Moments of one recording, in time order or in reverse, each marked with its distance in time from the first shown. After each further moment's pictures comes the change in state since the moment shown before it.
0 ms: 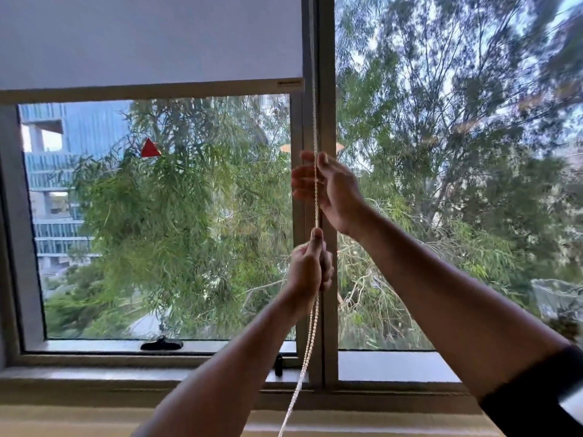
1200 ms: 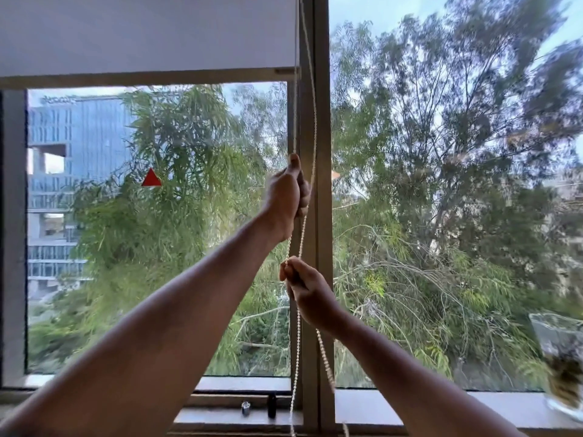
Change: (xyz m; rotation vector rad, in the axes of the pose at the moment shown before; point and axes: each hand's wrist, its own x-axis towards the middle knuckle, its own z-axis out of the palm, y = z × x) left_hand 0.071 0.157 0.014 0.046 0.045 0.151; right_hand -0.065 0.086 0.000 -0.591 -0.126 -0.127
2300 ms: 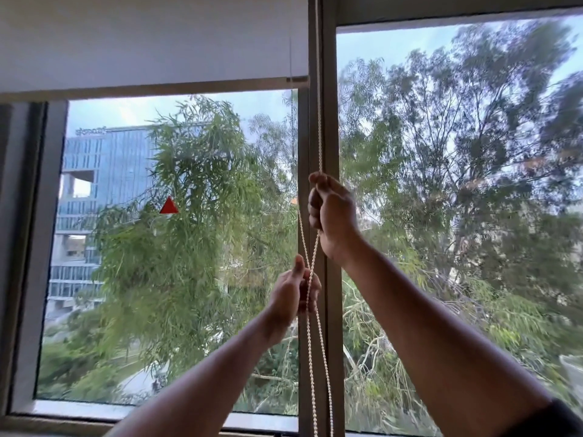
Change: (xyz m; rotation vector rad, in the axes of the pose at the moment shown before) left_hand -0.049 -0.093 -0.040 0.155 -0.120 -0.088; right_hand 0.111 -0.121 -0.059 0.562 0.317 -0.033
